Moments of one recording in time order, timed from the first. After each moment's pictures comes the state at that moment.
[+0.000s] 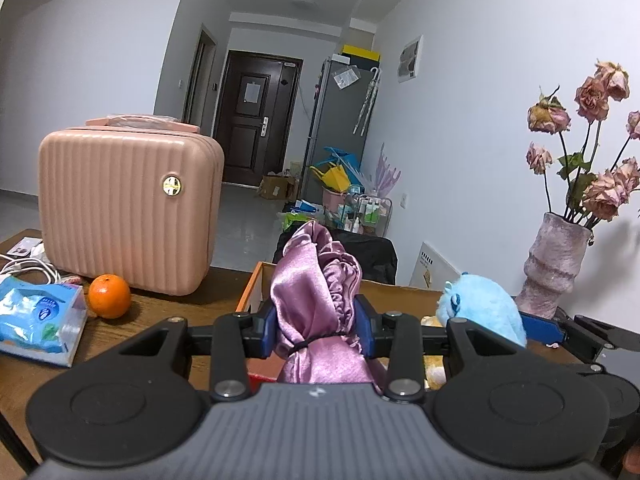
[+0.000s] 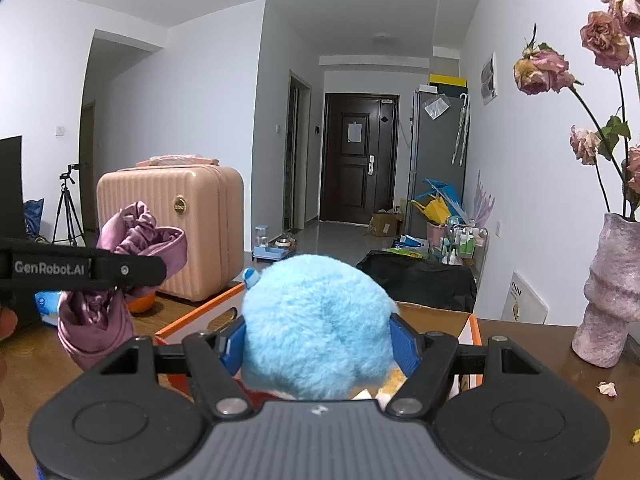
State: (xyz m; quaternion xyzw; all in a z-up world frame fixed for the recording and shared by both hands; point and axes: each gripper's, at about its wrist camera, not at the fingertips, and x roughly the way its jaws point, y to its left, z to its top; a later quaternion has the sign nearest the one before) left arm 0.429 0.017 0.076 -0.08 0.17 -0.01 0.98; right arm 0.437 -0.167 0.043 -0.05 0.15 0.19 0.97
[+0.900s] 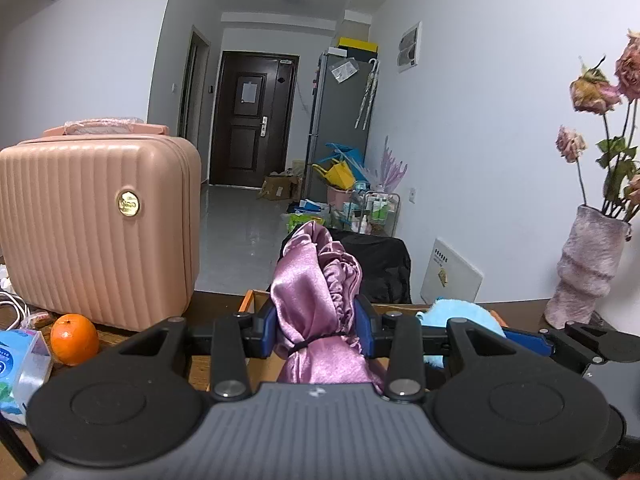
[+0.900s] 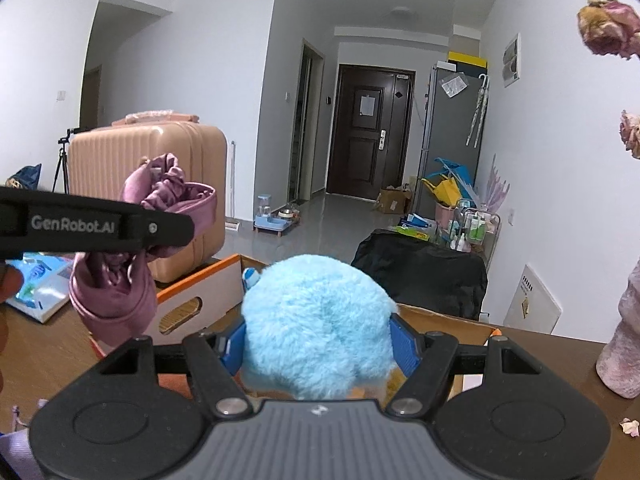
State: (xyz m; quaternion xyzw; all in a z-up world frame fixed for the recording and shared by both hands) left arm 0.527 0.010 0.064 -0.06 0.17 0.00 0.98; right arm 0.535 -0.145 0.025 -0.08 0.19 0.20 0.96
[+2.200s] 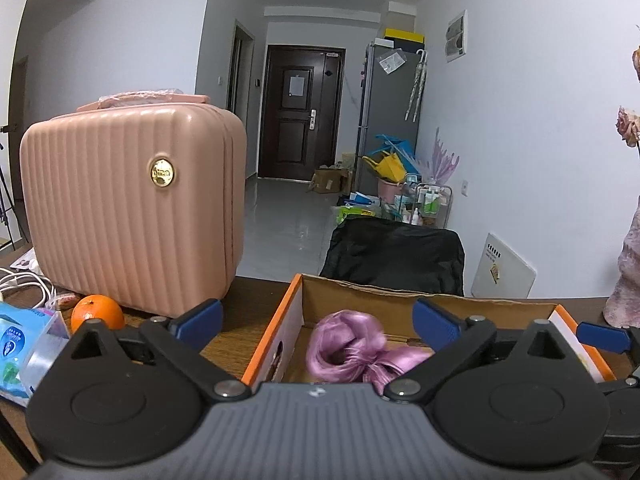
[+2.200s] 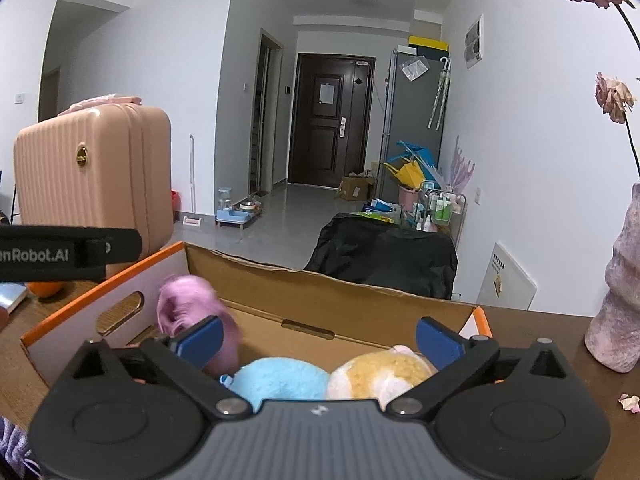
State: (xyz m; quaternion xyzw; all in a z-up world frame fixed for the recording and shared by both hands) left arm 0.553 0.018 0.036 -0.06 0.18 0.08 0.98; right arm 0.575 -0.146 0.002 -0.07 0.20 0.14 0.97
